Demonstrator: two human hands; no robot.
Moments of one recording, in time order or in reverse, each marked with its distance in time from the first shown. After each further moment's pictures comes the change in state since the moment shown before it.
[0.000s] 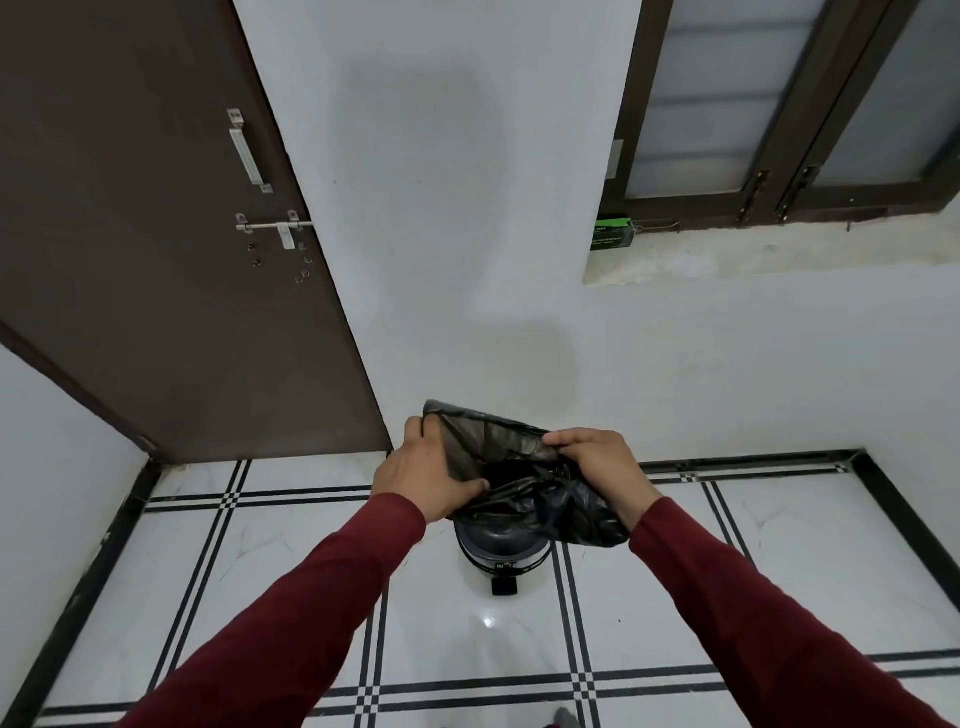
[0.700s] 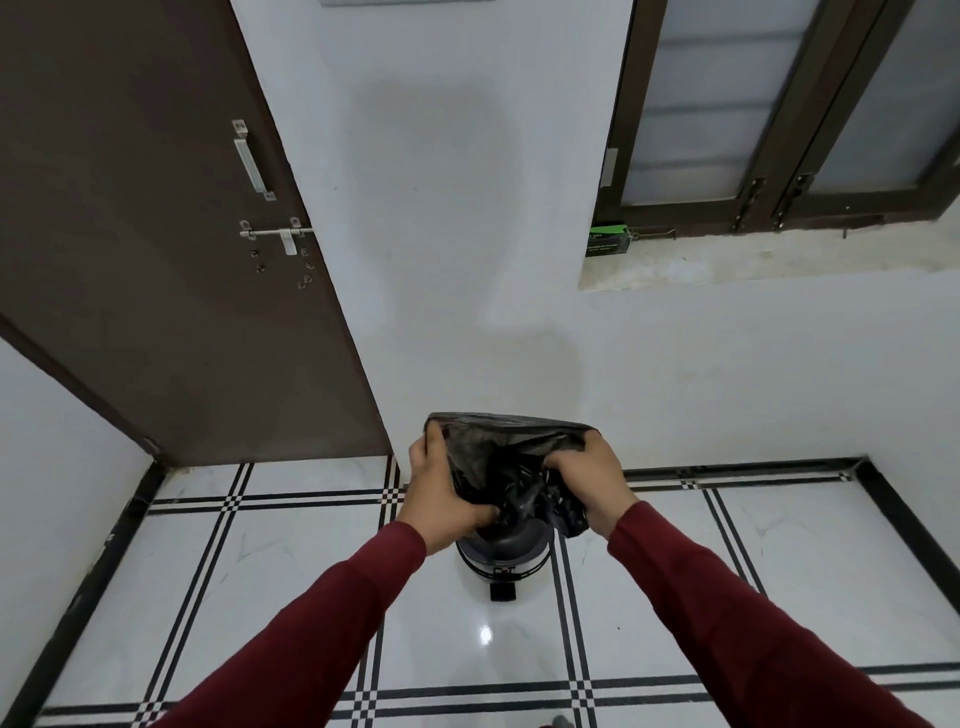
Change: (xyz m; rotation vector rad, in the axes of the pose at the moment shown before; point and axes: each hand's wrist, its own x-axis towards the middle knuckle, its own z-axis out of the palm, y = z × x) left_hand -0.025 0.012 0.029 -0.642 -0.045 0.019; right_hand 0.004 0.015 0.005 -0.090 0.128 -0.033
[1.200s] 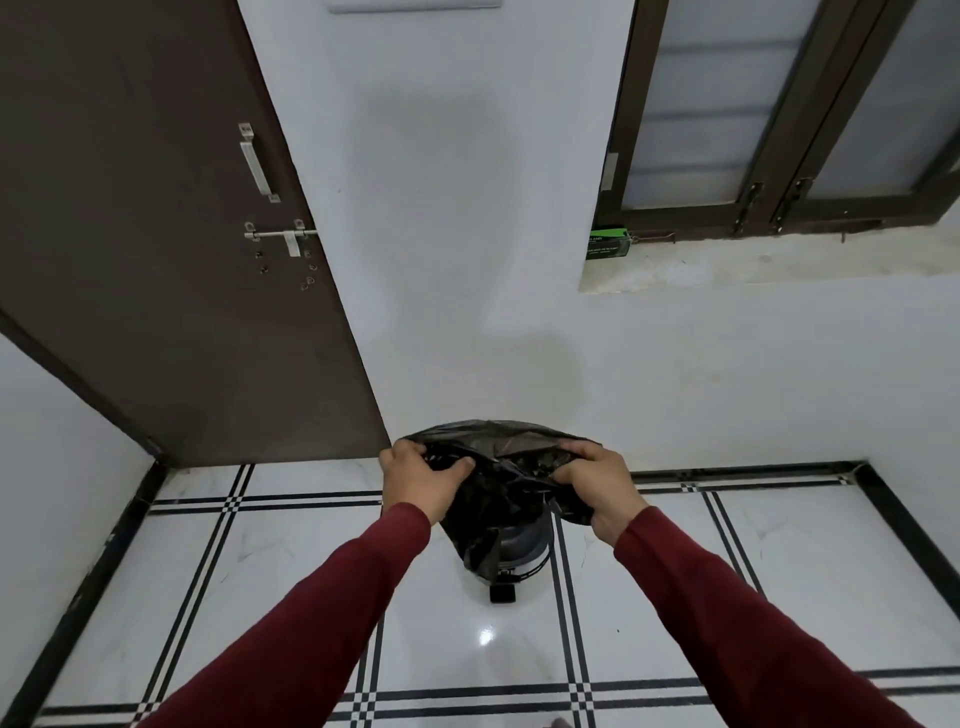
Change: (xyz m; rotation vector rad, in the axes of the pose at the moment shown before) left_hand 0.016 -0.004 -0.003 -0.009 0.272 -0.318; right_hand -0.004 0.008 -0.009 0.255 -0.075 0.144
